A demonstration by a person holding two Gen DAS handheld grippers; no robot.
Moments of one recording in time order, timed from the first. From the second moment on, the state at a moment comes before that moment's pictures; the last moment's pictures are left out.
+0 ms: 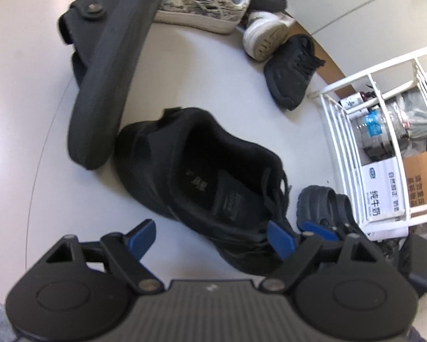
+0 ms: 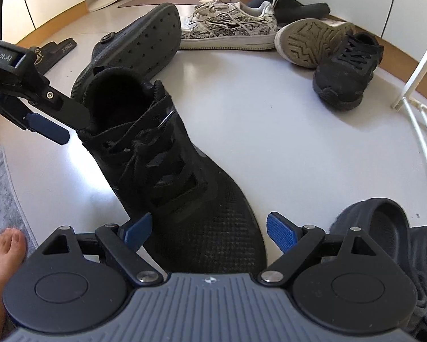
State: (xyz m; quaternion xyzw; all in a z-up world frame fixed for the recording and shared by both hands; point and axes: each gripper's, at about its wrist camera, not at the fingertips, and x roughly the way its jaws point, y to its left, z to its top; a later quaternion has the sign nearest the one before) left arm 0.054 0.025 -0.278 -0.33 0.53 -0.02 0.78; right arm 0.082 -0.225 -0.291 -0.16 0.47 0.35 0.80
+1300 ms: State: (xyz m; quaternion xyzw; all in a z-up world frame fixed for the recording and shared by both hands) left arm 0.053 0.051 -0.283 -0.34 0.53 0.03 0.77; right arm 0.077 -0.206 -0.295 -0.16 0.45 0.38 0.79
